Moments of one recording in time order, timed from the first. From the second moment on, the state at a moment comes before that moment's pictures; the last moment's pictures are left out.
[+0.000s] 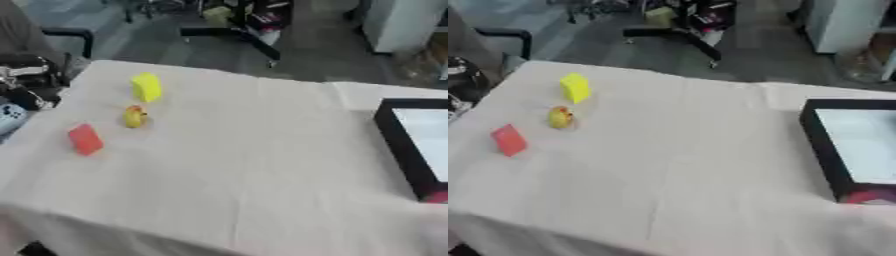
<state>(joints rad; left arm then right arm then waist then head) -0.40 1.04 -0.08 -0.95 -0.68 -0.42 -0.52 -0.07 -0.17 -0.04 -1.62 0.48 0.13 -0.70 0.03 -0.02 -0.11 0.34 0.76</state>
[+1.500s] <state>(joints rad) -0.53 0.87 -0.15 -0.69 -1.08 -0.63 -0.32 -0.07 -0.17 -0.04 -1.61 0.48 0.12 -0.69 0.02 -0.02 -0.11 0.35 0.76</state>
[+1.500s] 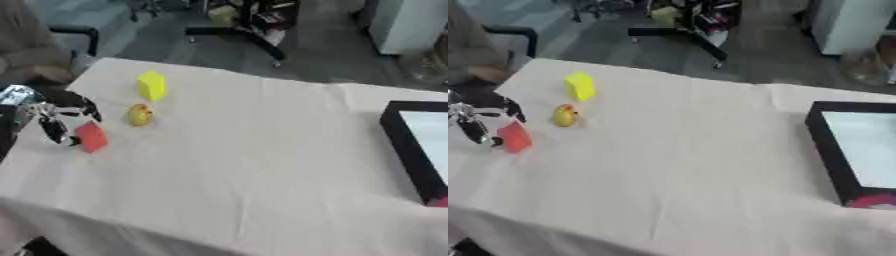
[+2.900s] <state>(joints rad) -0.48 0.73 0.03 -1.14 -0.56 -0.32 -0.23 -0.33 -0.21 0.20 -1.64 0.56 0.05 -0.44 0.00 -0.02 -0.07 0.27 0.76</state>
